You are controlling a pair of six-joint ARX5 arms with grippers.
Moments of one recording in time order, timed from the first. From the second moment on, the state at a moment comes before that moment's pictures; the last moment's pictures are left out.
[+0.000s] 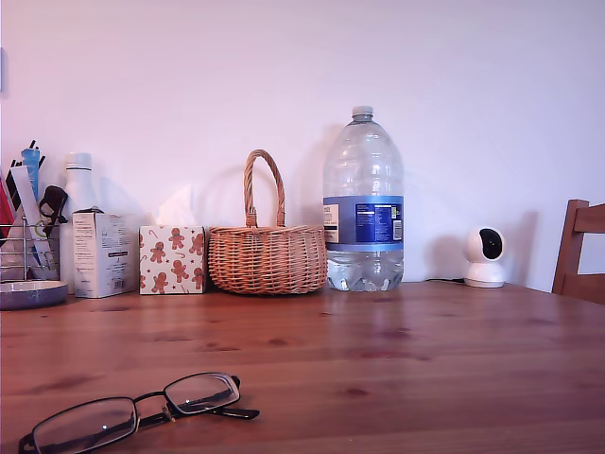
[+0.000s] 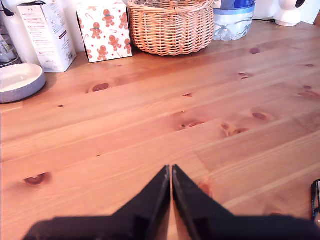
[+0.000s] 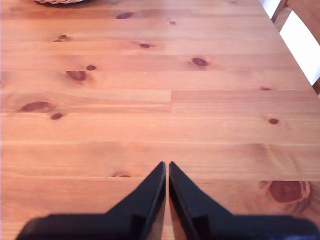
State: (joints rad) left arm -0.16 0.22 0.17 -0.27 0.13 0.00; right arm 0.05 0.23 0.14 -0.37 -0.07 -0.05
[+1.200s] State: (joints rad) left arm -0.36 0.31 0.22 -0.31 0.39 0.01; right arm 0.35 0.23 0.14 -0.13 -0.37 0.11
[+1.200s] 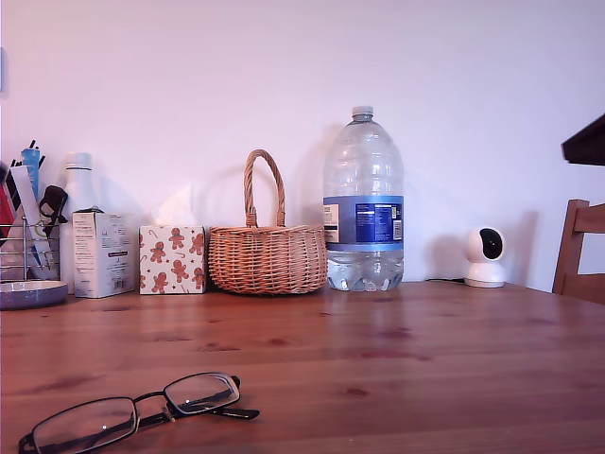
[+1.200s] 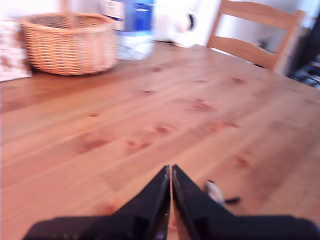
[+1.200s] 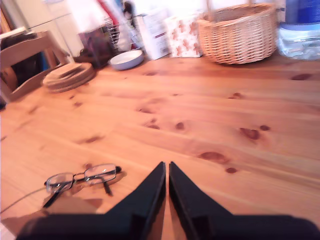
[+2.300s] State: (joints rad) left arm -0.64 1.19 0.78 -0.60 0.28 0.11; right arm 0.51 0.23 0.14 -0.13 -0.30 0.24
